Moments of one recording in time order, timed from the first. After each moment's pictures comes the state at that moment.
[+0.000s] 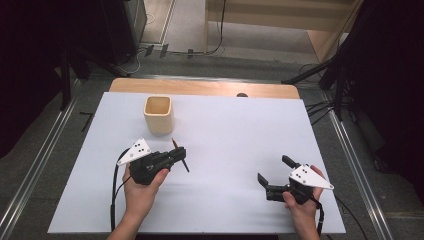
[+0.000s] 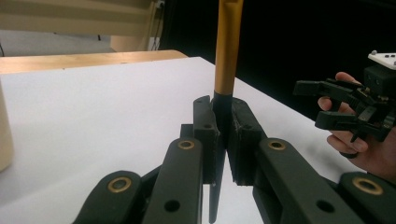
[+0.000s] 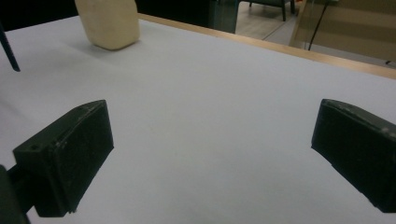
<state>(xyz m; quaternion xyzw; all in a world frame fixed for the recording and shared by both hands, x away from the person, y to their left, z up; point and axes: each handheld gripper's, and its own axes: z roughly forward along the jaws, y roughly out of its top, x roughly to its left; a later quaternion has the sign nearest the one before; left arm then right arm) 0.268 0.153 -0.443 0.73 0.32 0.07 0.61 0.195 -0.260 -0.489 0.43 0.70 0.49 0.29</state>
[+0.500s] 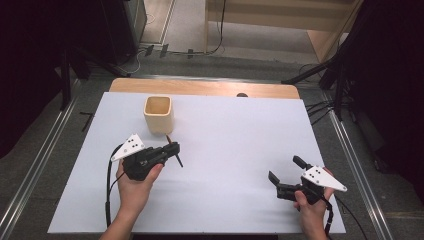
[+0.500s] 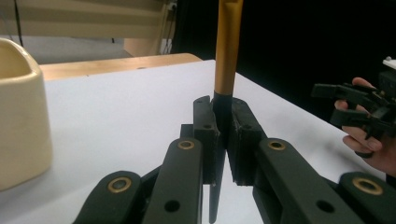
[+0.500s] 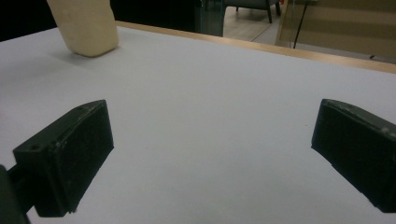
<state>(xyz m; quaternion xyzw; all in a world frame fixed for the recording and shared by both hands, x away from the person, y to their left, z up) 0.275 0.165 -0.431 0.73 0.33 0.10 0.60 0.192 -0.288 -0.496 0.45 0.68 0.50 0.29</state>
